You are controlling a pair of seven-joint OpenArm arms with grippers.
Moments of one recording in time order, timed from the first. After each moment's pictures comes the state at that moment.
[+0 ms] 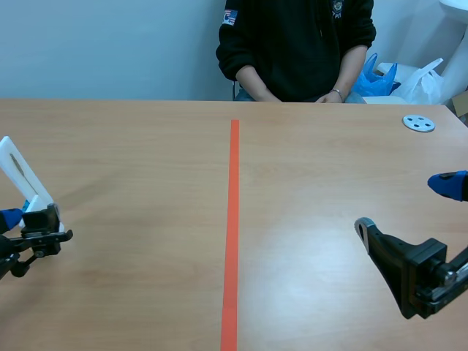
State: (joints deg) left arm 9.1 -16.7 -8.6 64.9 -17.5 -8.6 -14.6; right arm -44.7 29.2 12.6 114.2 15.8 23.6 5.2
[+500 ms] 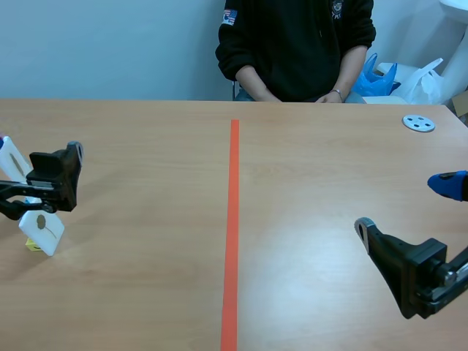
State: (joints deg) left arm 24.2 -19.4 -9.4 103.9 -17.5 -10.9 -2.7; right arm -44.7 29.2 12.6 114.2 15.8 23.6 5.2
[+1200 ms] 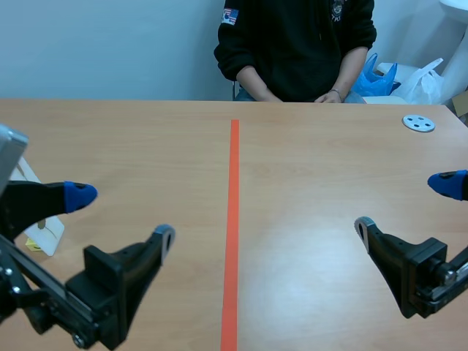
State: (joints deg) left arm 45.3 -19.4 0.0 124.9 -14.6 -22.0 5.9; right arm -44.7 29.2 12.6 114.2 15.8 23.6 5.4
